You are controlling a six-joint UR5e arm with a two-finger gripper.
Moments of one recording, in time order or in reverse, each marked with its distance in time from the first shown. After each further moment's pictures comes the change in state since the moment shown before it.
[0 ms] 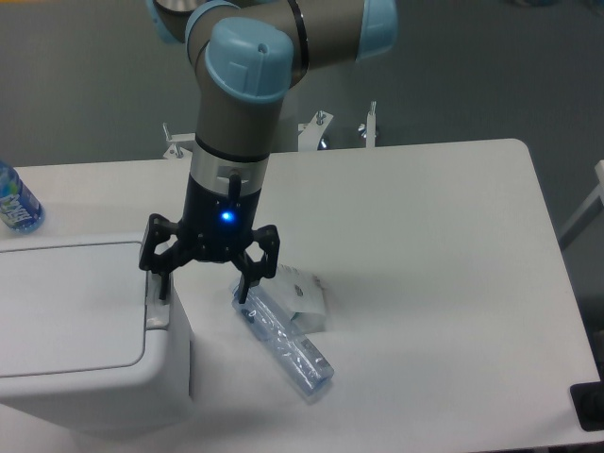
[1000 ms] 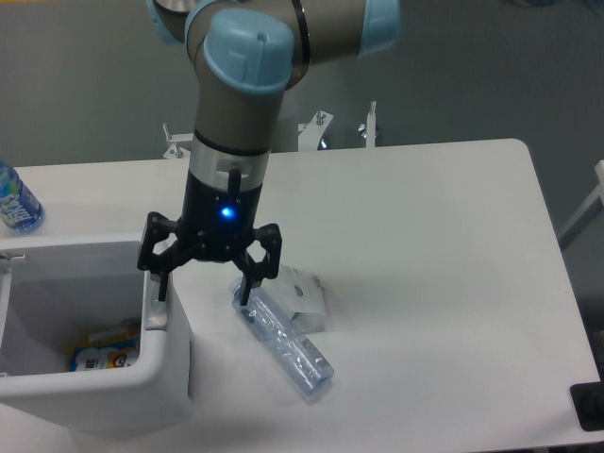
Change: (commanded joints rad) arm 0.038 0.000 0.116 0.032 0.026 0.012
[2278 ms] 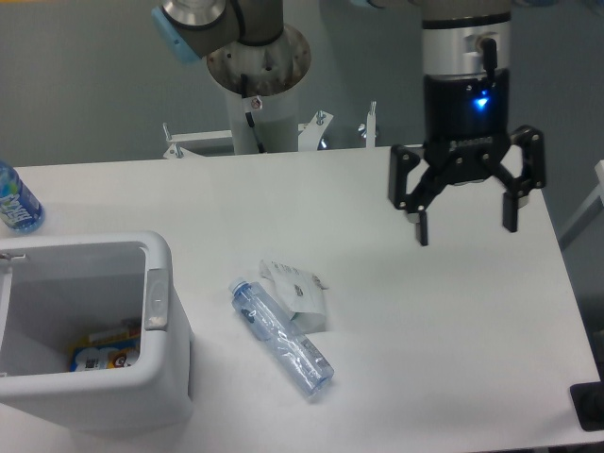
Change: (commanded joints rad) arm 0.356 0.048 -0.046 0.028 0.138 0.611
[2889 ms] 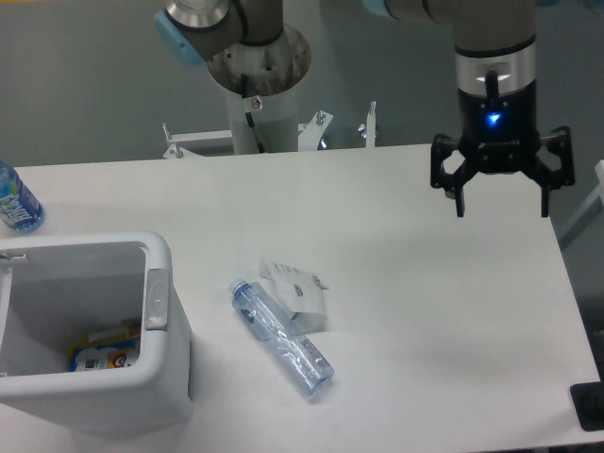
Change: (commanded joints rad) arm 0.072 0.006 -0.057 -0.049 0.121 0.410
